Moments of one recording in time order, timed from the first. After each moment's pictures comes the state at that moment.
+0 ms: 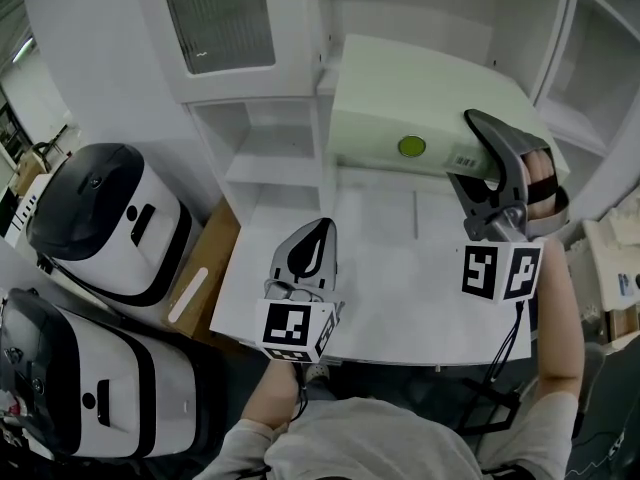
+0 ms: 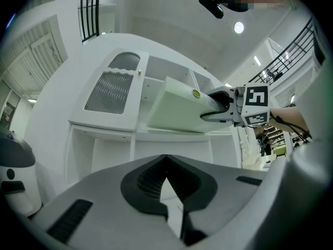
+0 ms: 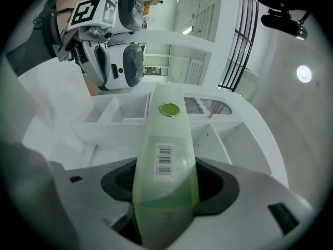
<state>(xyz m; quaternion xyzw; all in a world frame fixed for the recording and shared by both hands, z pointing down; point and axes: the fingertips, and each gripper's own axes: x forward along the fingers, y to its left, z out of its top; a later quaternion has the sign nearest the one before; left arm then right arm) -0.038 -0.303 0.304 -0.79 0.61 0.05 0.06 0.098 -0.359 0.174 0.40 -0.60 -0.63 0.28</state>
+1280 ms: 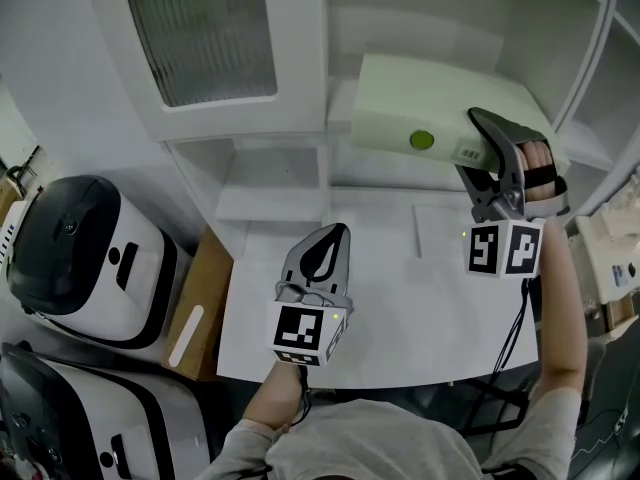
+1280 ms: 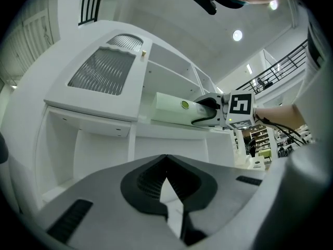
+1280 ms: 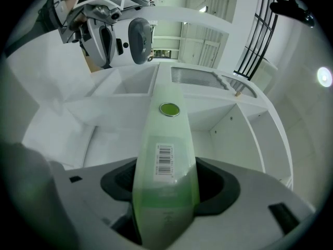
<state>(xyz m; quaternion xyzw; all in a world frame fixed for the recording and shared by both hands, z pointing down) -0.065 -0.390 0.308 -0.84 0.54 0.05 0.05 0.074 -0.470 0.187 0.41 -0.57 -0.61 0.38</state>
